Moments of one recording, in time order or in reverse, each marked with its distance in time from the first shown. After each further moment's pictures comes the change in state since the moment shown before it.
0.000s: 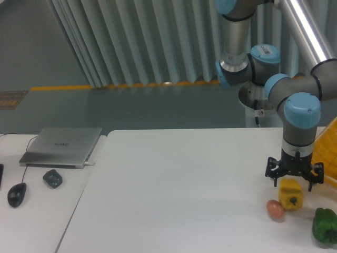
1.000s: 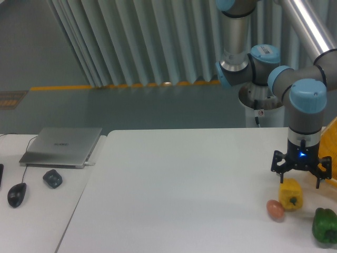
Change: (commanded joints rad) arm 0.018 0.051 -0.014 0.044 -0.021 -0.015
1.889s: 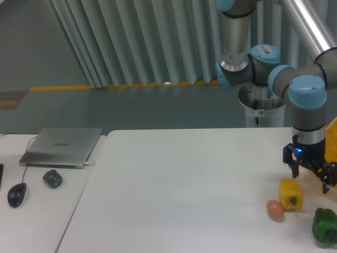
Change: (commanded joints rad) arm 0.005 0.011 0.035 0.049 0.080 0.440
